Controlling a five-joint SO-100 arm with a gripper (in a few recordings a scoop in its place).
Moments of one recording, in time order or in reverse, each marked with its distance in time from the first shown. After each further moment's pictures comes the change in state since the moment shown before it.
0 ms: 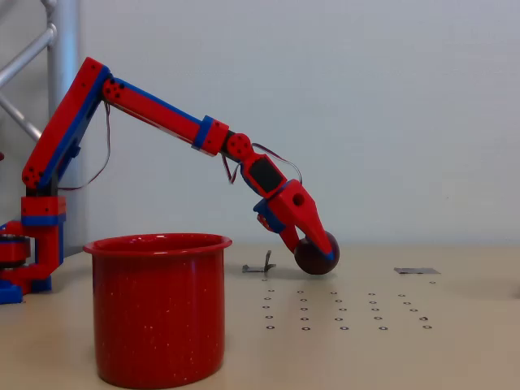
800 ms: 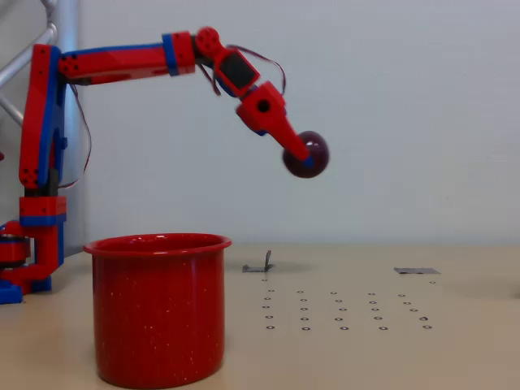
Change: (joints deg) arm 4.7 24.0 -12.7 35.2 24.3
